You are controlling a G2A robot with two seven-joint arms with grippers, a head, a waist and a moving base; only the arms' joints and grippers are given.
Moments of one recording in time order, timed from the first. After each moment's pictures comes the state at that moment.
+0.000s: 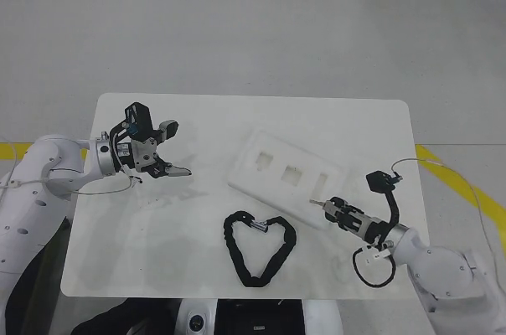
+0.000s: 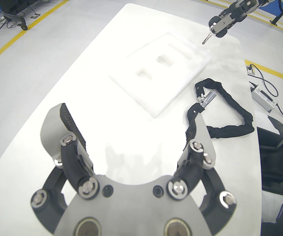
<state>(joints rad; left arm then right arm) 0.85 -0.69 -1.06 -1.45 0.75 -1.01 -0.19 -1.65 -1.00 1.53 -2.15 -0.26 0.16 0.79</state>
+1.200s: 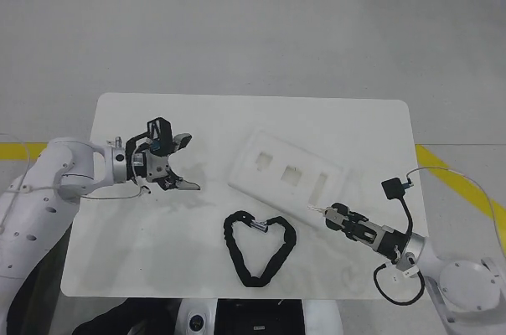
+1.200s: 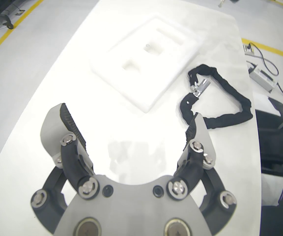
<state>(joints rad) 0.87 -0.69 -1.02 -1.57 0.81 -1.01 -0.30 -1.75 -0.99 1.64 -2.16 -0.02 -0.05 0.82</state>
